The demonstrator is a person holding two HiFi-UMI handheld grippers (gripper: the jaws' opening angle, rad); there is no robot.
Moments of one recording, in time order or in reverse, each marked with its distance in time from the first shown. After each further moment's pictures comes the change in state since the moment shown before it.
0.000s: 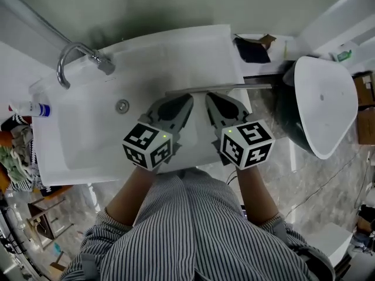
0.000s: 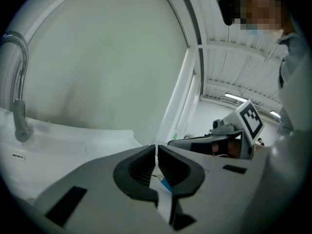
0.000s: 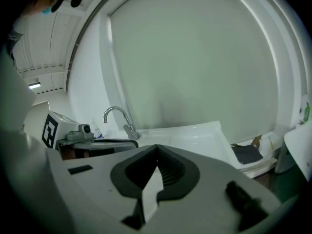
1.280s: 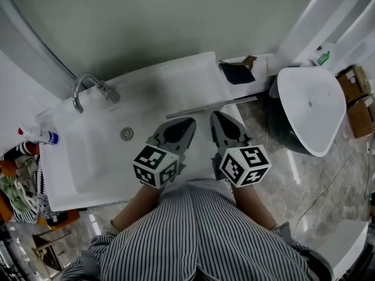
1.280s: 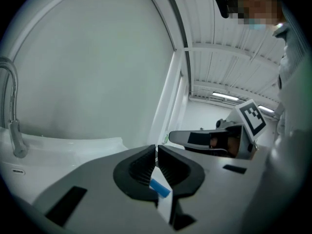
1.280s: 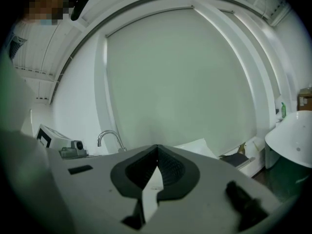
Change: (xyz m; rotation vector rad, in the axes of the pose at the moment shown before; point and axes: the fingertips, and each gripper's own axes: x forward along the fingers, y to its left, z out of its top) left arm -0.034 -0.044 0.022 0.091 -0.030 -0.100; right arm -0.063 0.023 0.037 0.082 -0.277 -0.187
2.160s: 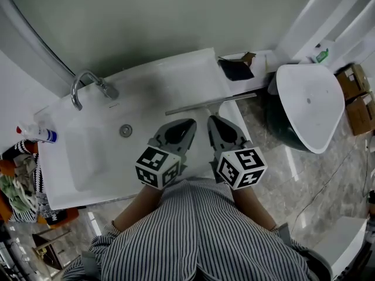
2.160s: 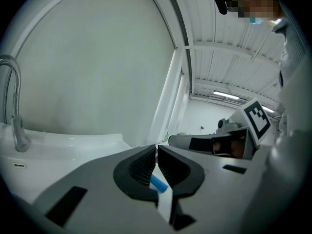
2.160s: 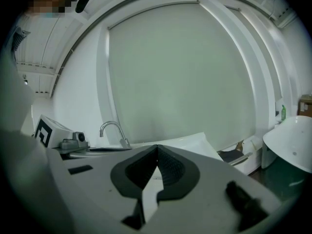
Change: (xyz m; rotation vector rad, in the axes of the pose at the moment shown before) left arm -0.004 -0.005 -0.013 -0.010 0.025 0.007; right arm -0.006 0.009 -0.023 -0.042 0.077 -0.004
